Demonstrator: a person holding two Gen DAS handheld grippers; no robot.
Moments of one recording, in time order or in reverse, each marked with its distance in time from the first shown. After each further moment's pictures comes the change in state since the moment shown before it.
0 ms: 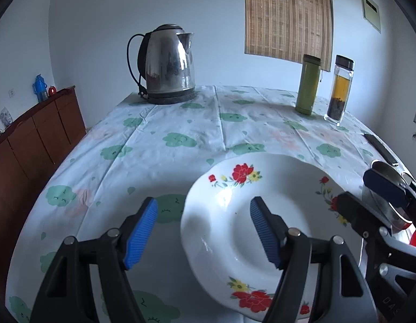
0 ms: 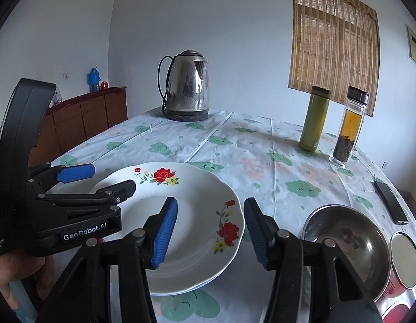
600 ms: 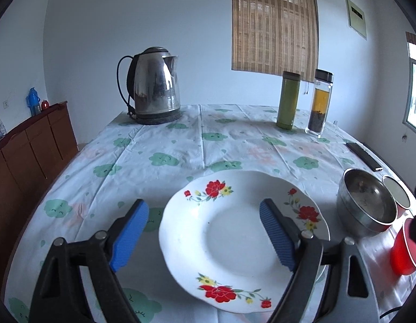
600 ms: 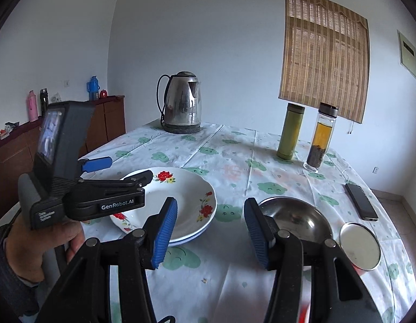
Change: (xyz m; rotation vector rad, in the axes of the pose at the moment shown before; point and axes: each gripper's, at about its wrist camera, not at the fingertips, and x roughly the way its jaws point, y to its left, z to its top) left arm -0.026 -0.018 0.003 0.028 -0.078 -0.051; right arm -0.102 -0.020 -0.004 0.001 -0.042 -0.026
